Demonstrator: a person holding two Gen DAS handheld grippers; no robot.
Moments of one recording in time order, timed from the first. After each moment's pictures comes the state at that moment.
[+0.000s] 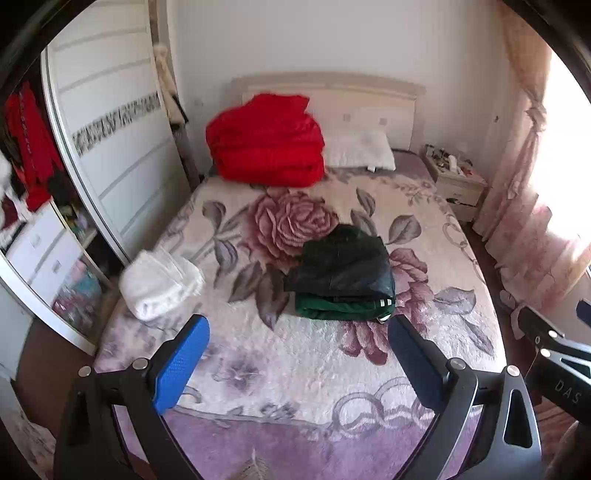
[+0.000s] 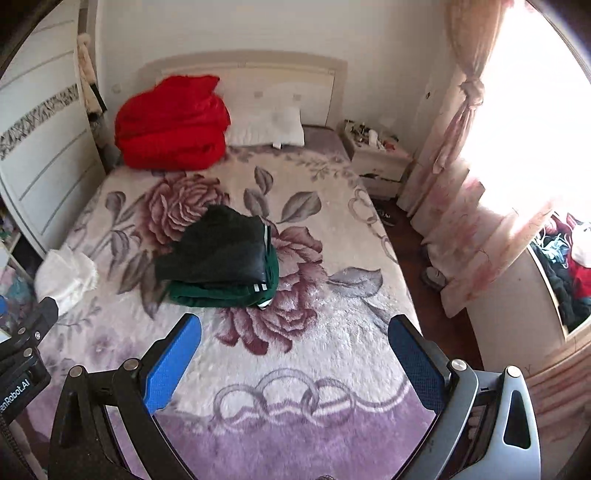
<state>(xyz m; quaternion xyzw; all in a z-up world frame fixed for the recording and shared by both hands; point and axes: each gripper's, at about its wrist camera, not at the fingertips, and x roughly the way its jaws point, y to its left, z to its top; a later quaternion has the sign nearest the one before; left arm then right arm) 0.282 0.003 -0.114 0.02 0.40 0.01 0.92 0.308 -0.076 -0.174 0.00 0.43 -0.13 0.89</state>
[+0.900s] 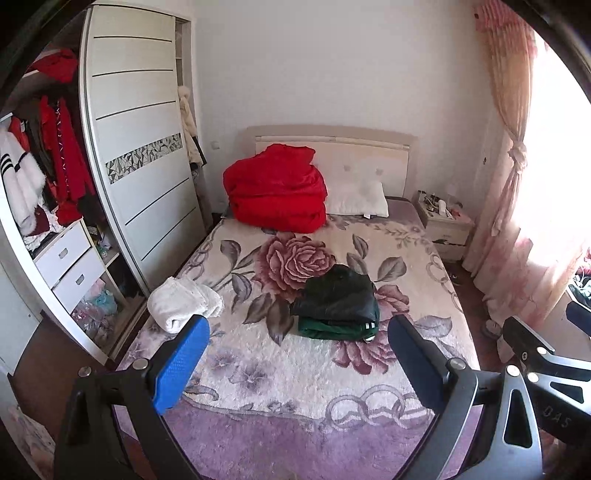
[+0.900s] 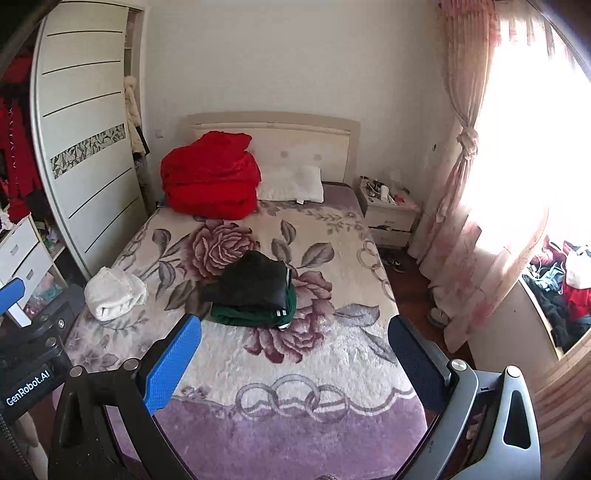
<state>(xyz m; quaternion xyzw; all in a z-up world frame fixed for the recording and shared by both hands) 0.157 0.009 -0.022 0.00 0.32 0.02 0.95 0.140 -0.055 -0.033 -0.01 0.35 -0.08 0.93</state>
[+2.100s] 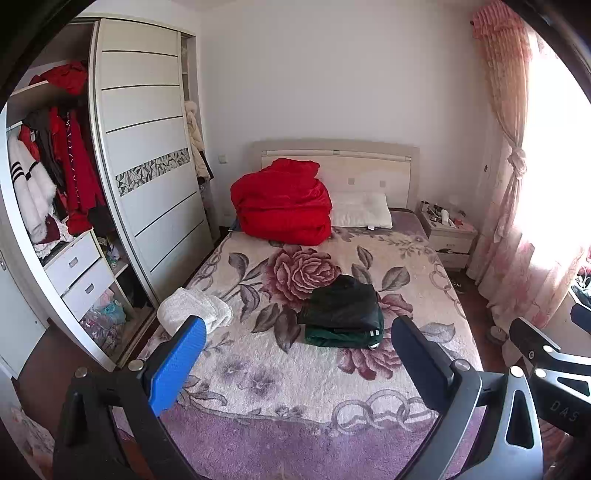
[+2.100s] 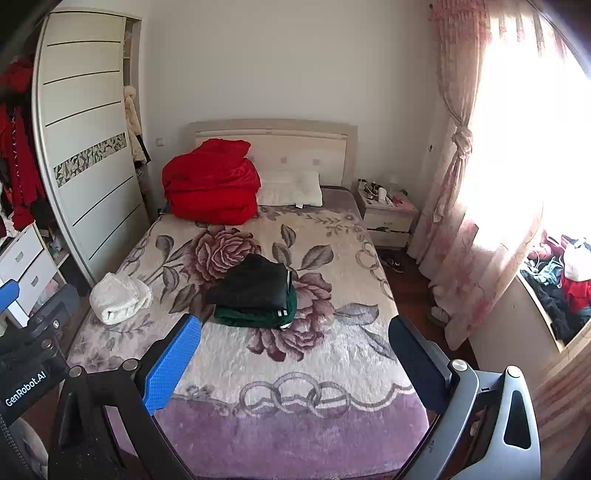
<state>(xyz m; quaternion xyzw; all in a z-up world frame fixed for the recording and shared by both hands) 0.135 0.015 -0.005 0.01 0.30 0.03 0.95 0.117 -0.062 -0.023 0.00 0.34 -0.08 0.94</state>
